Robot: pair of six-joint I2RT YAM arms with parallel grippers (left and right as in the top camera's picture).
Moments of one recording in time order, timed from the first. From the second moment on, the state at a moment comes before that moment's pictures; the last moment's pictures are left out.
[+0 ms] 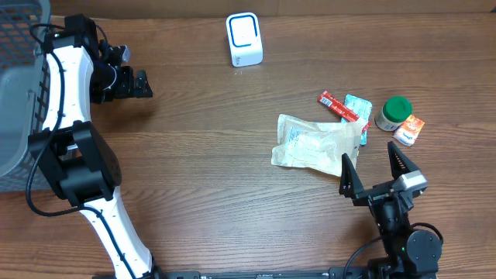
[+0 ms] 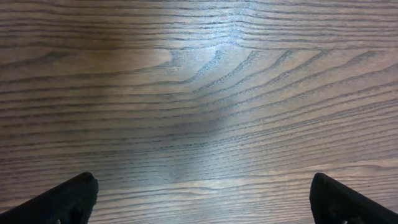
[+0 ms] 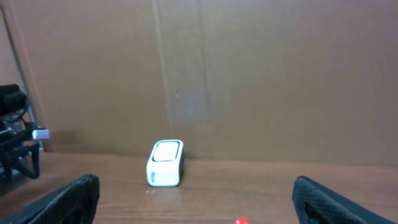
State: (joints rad) left arm 0.23 2.26 2.07 -1.28 0.19 0.19; right arm 0.11 0.04 0.05 0.20 -0.14 0.14
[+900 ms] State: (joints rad) left arm 0.23 2.26 2.07 -1.28 0.19 0.19; right arm 0.09 0.01 0.02 -0.02 -0.11 0.14
